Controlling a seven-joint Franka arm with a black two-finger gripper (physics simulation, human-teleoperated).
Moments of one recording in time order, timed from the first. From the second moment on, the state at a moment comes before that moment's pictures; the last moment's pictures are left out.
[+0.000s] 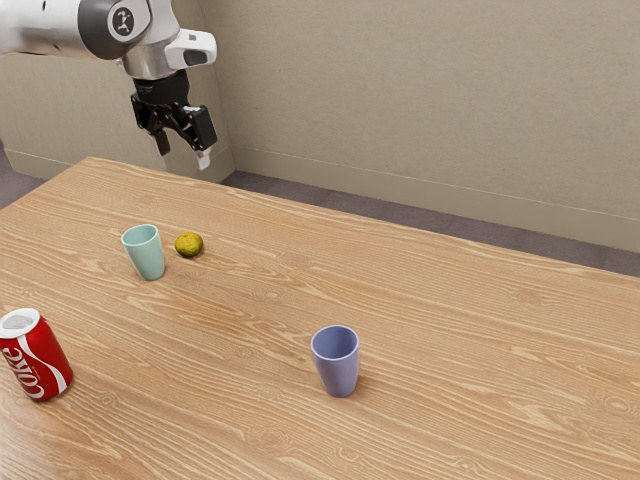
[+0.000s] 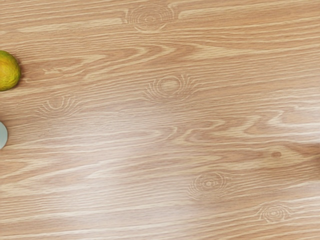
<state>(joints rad) -0.10 0.09 0.16 -1.52 0.01 1.67 0.19</state>
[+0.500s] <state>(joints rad) -0.08 0.12 0.29 -1.51 -0.02 1.64 0.19</state>
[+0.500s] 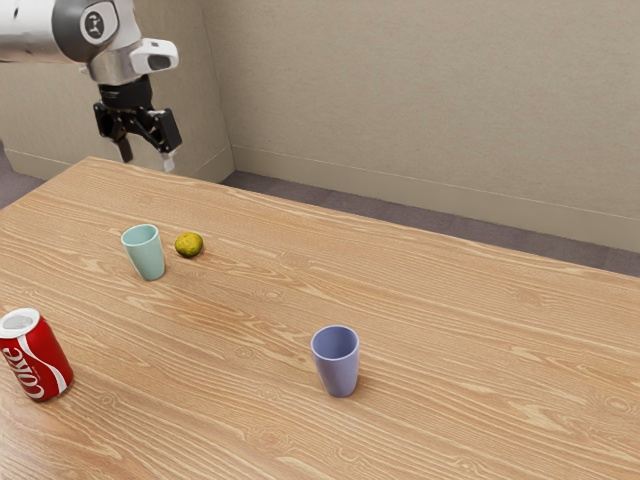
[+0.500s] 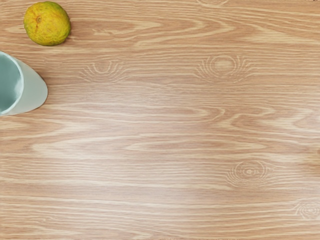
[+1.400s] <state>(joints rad) 0.17 0.69 0.30 -1.30 -0.18 1.96 0.40</state>
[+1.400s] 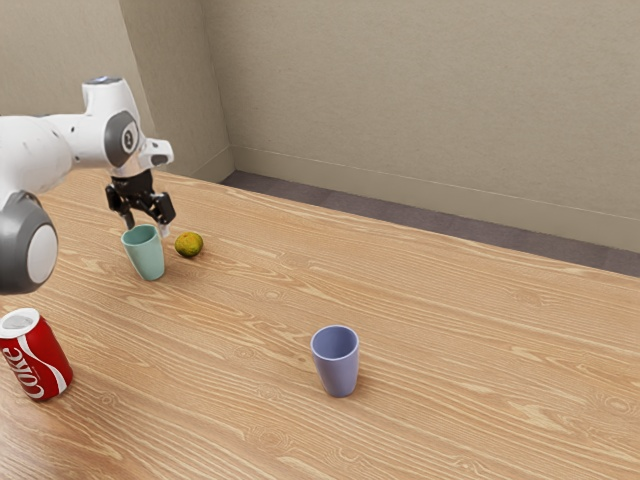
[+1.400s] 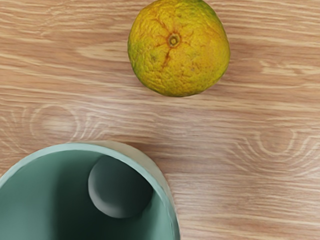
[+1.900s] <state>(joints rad) 0.17 0.76 0.29 -1.31 -0.20 2.00 0.44</state>
